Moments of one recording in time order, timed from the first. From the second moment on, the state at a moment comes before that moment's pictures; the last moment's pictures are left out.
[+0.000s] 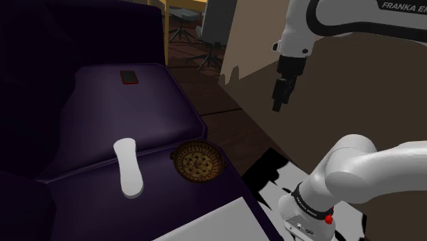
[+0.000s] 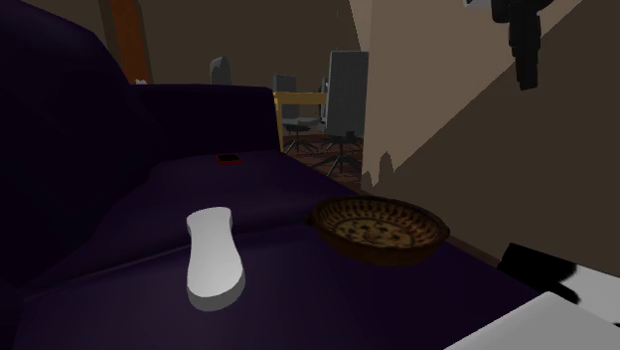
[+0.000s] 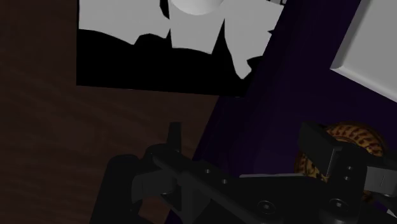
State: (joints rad) arm 0.02 -0.75 -0.04 -2.44 0.03 1.44 -0.10
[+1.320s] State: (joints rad) arm 0.10 -0.42 0.36 -2.37 0.22 1.85 0.41
